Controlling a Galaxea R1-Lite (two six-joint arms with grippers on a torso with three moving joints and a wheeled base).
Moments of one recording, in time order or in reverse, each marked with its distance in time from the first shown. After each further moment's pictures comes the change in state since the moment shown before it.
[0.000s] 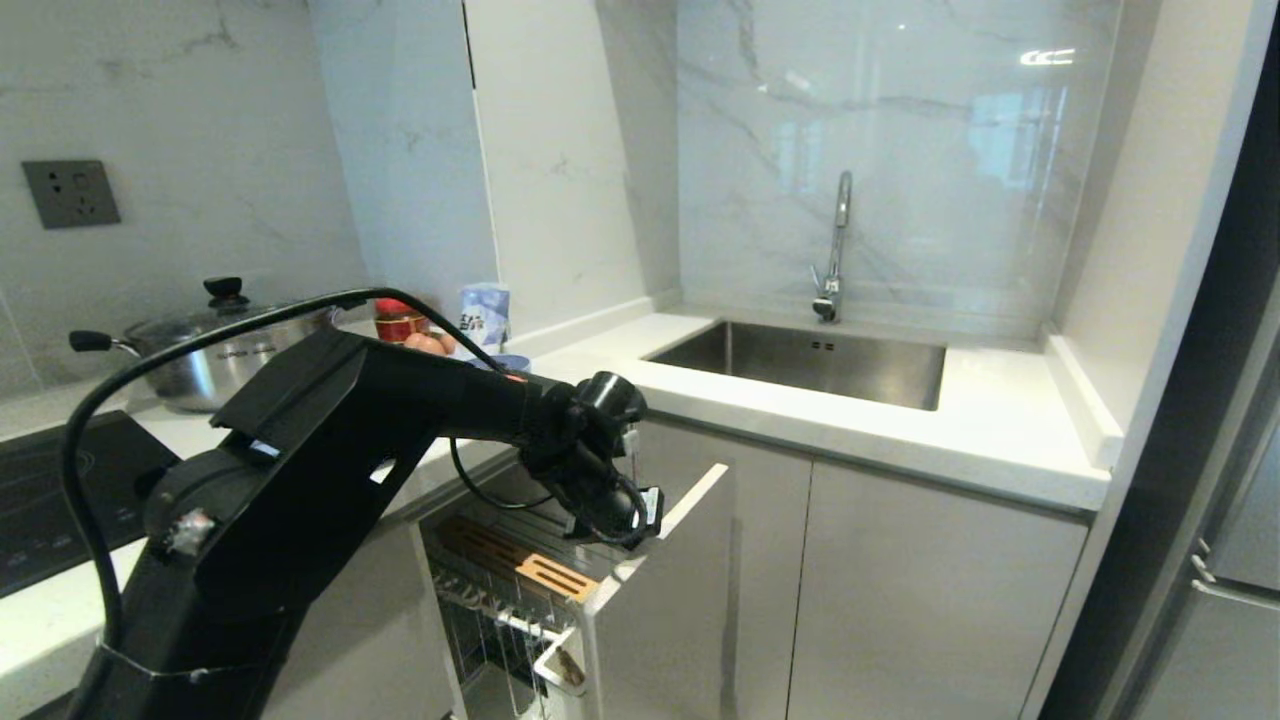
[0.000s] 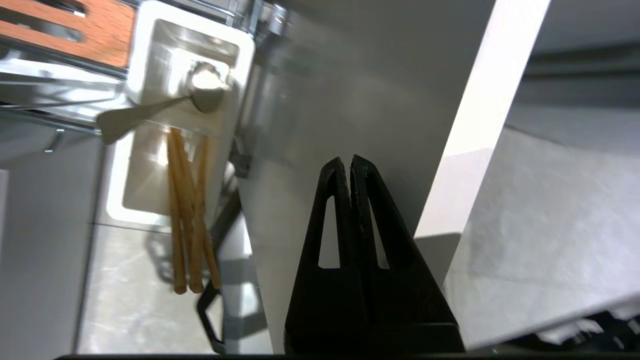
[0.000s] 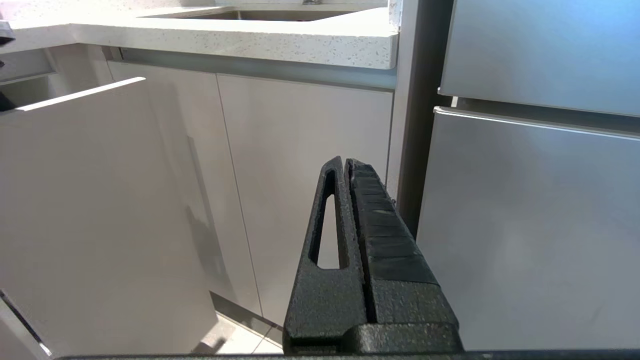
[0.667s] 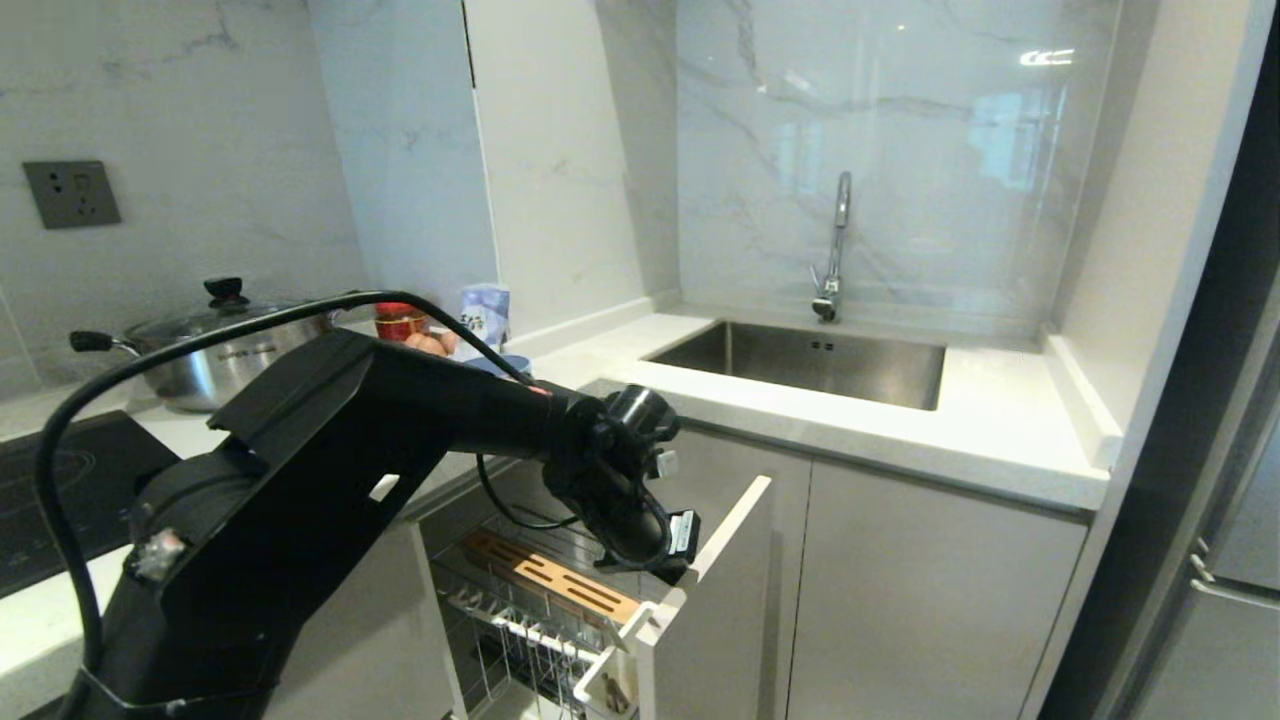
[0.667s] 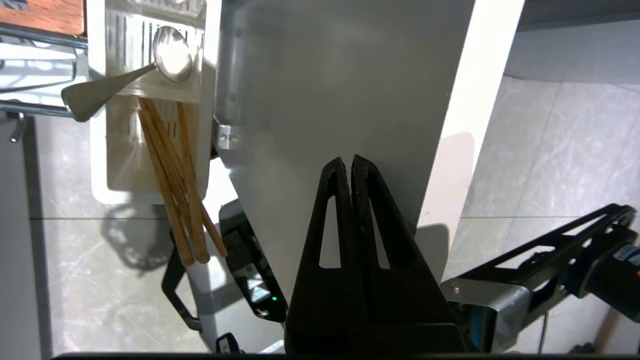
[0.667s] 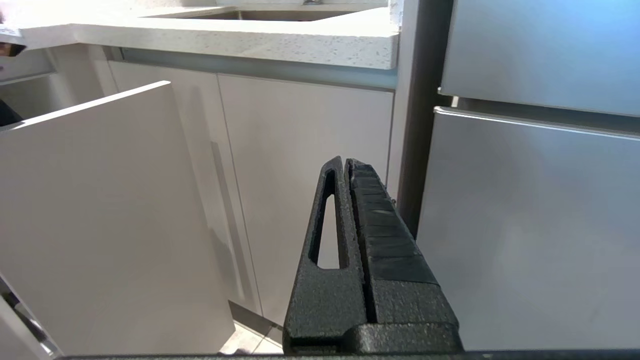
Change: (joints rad) left arm -0.081 -0.043 0.069 -0.005 -0.122 -0.015; right arm 0.000 0.000 0.000 0.000 0.000 0.000
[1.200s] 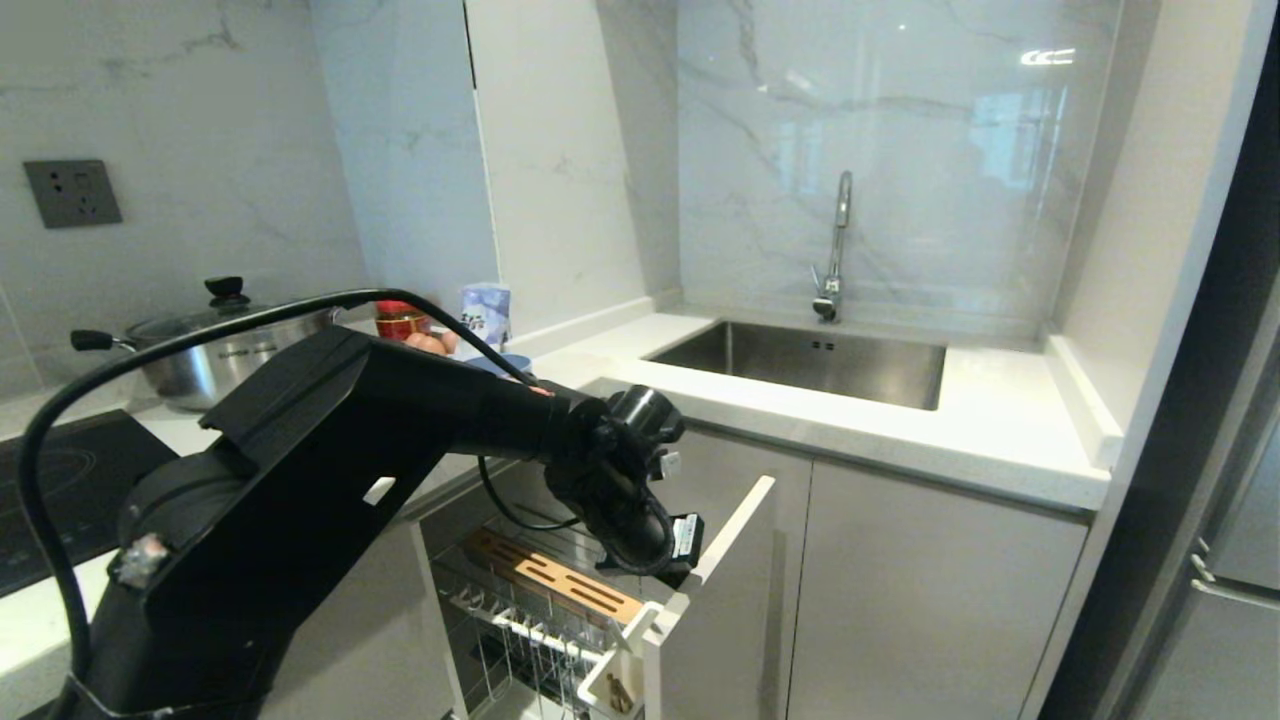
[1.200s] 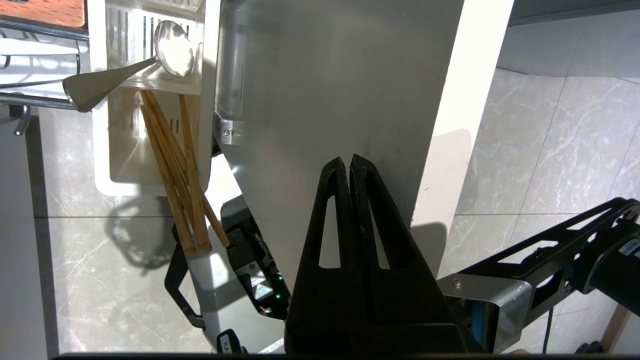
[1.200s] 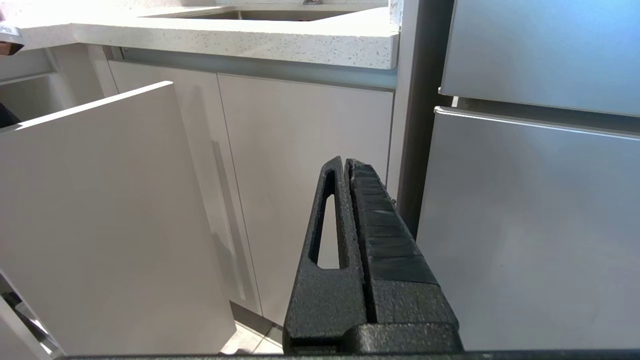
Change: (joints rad) left arm -0.027 -0.017 0.017 -0.002 0.000 0.000; right arm 0.000 0.000 0.000 0.000 0.000 0.000
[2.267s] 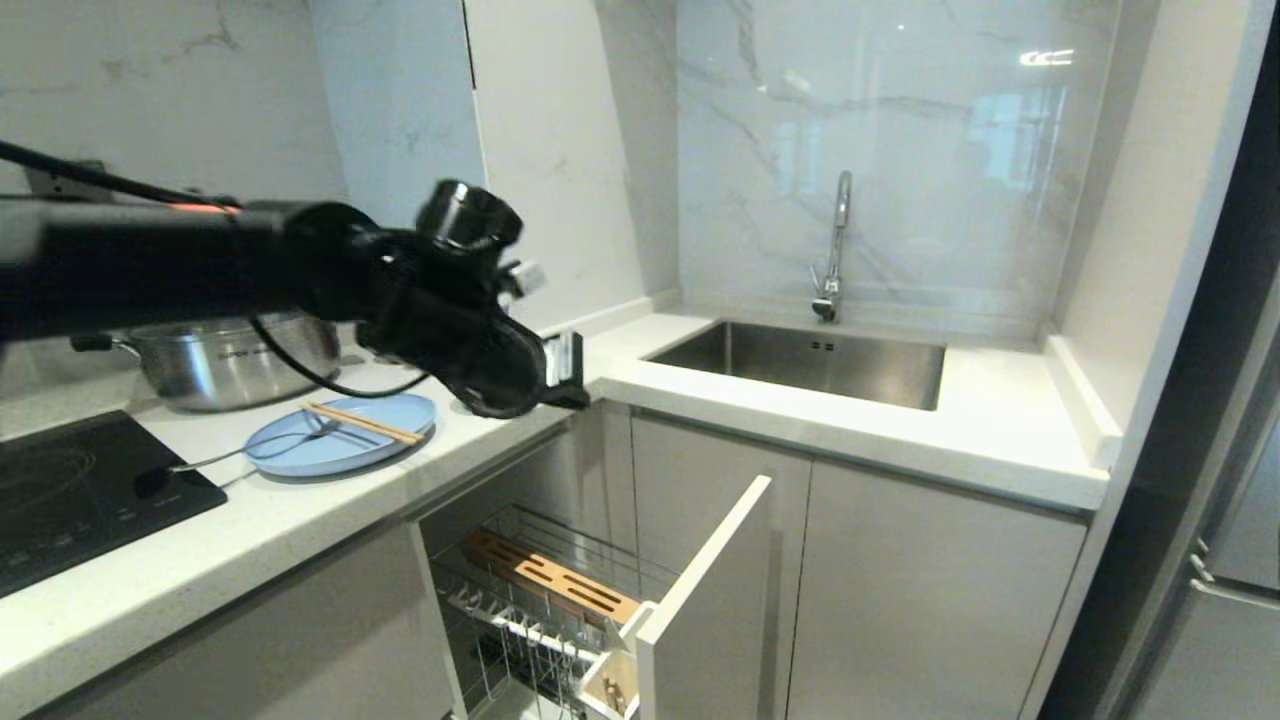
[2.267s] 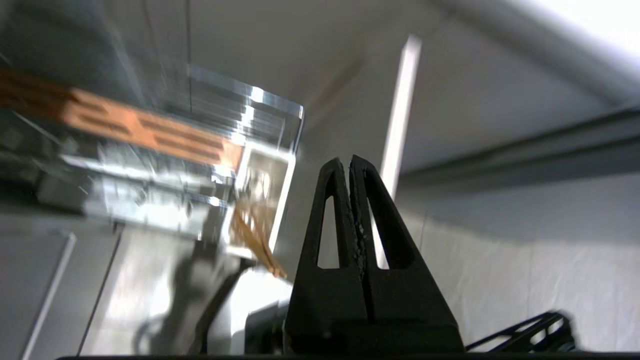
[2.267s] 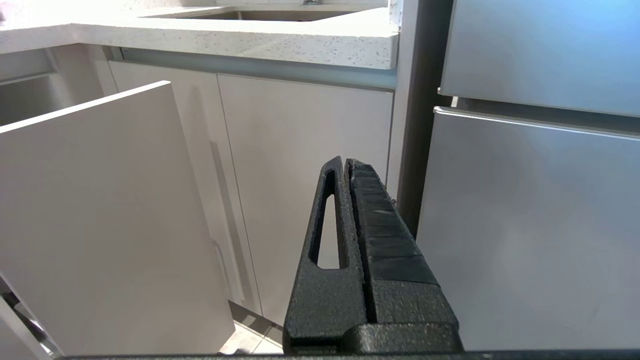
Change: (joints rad) left arm 0.212 -0.391 -0.047 -0.004 0.181 0.010; right arm 0.000 0.000 0.000 0.000 0.000 0.000
